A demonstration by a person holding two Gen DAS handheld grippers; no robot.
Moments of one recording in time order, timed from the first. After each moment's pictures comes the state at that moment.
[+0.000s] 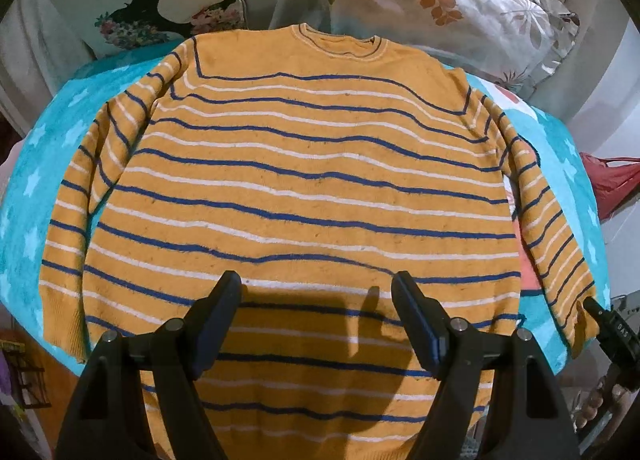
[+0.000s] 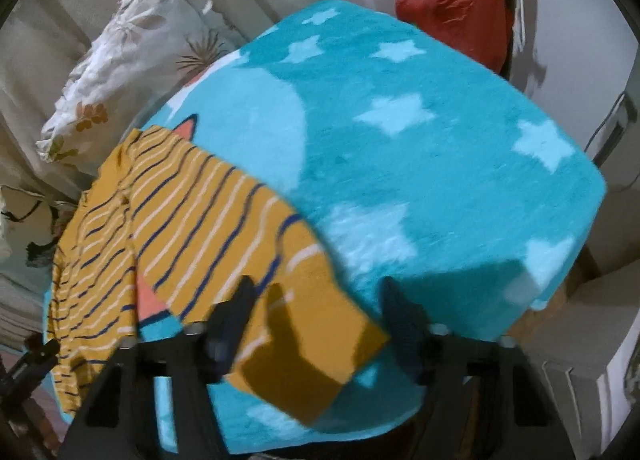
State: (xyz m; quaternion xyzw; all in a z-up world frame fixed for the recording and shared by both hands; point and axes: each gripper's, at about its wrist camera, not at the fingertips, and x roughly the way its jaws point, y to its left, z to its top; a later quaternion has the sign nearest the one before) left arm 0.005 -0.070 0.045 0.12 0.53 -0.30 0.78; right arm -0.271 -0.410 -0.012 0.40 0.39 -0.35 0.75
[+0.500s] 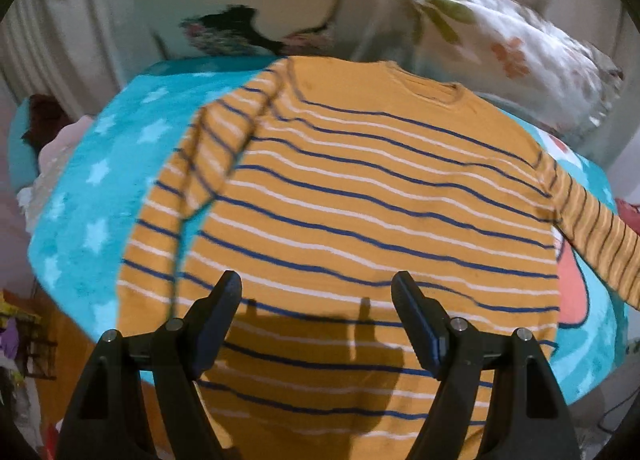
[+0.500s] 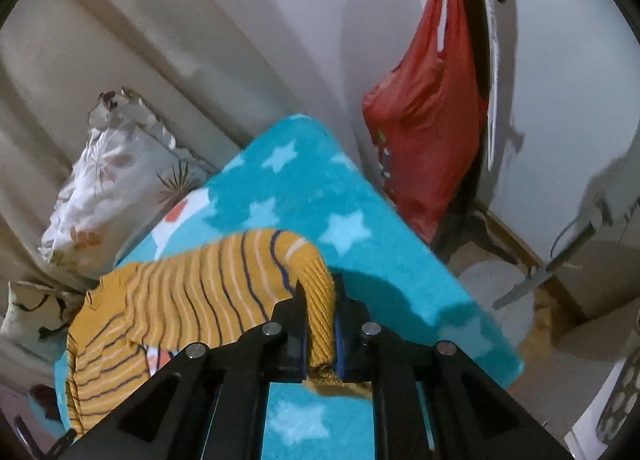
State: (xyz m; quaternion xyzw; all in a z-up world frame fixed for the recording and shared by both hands) left arm 0.045 -0.015 0.064 0.10 0.51 -0.20 0.83; right arm -0.283 -0.535 0.078 0.38 0.32 -0.41 0.77
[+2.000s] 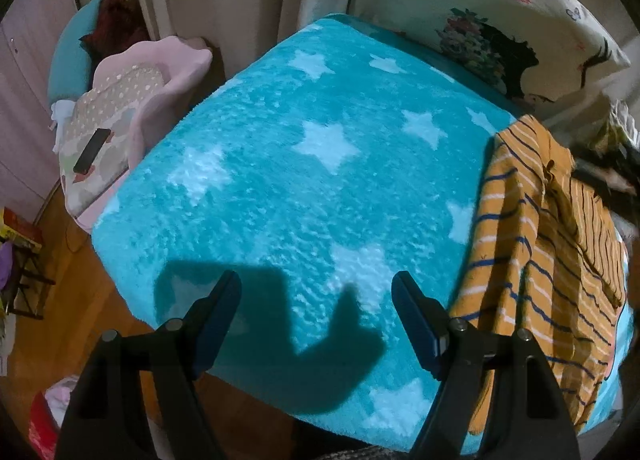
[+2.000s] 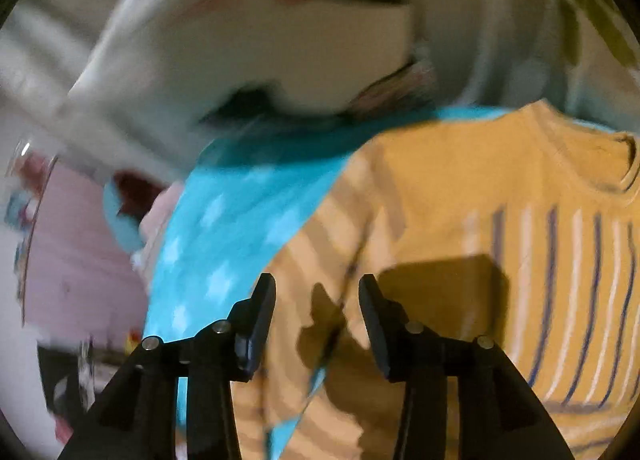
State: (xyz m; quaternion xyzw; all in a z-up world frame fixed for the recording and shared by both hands) left arm 0.215 0.252 0.007 0.00 0.55 -0.11 0.83; right arm 0.284 -0.114 0.006 0.30 0.49 0.05 0.82
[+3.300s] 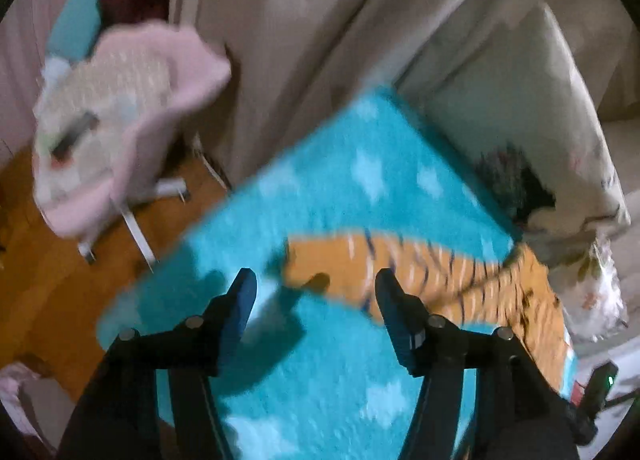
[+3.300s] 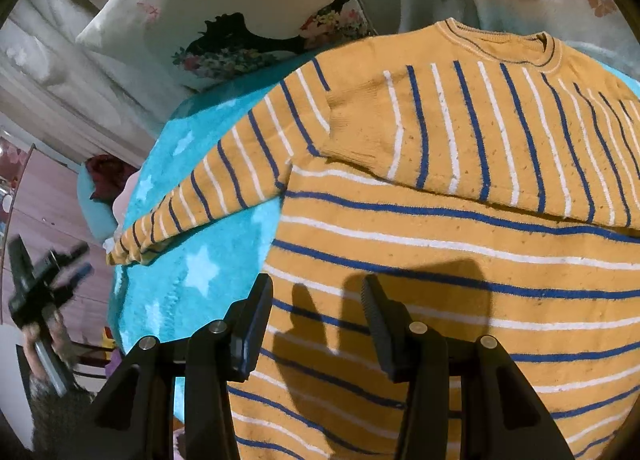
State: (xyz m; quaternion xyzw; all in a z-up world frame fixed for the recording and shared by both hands) left arm 0.322 0.332 0.014 -0.16 0.54 -0.13 0.82; right arm 0.187 -0.095 -0.016 0.29 0.51 -0.03 0.81
